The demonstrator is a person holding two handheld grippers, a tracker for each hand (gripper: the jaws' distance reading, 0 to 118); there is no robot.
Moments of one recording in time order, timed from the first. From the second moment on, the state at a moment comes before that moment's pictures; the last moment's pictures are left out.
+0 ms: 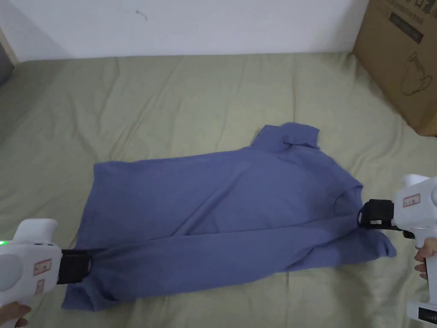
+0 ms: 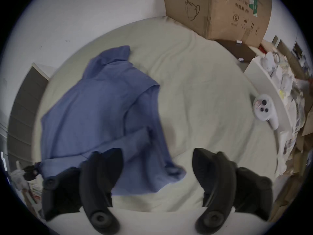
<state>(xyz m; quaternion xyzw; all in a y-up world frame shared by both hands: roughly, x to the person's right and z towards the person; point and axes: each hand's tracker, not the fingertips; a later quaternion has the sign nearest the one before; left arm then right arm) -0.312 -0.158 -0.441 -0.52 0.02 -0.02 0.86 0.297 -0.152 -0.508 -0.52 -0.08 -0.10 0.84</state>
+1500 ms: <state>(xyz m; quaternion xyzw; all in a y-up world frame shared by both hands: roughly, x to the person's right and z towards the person) -0.319 -0.173 -0.388 -0.48 0.02 0.07 0.88 0.305 -0.197 -0.489 -0.55 -0.04 -0.15 0.82</state>
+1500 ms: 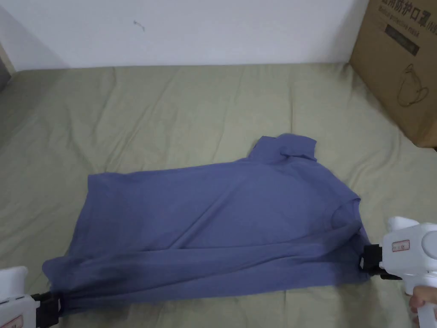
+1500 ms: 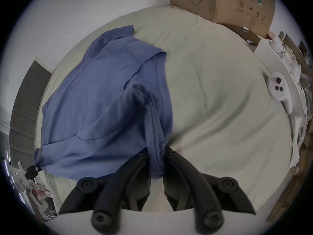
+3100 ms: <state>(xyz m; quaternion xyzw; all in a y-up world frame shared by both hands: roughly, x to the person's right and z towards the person) -0.302 -0.157 -0.447 -0.44 -0.02 0.11 0.89 0.304 -0.203 -0.638 -0.54 -0.03 -0.10 0.83</state>
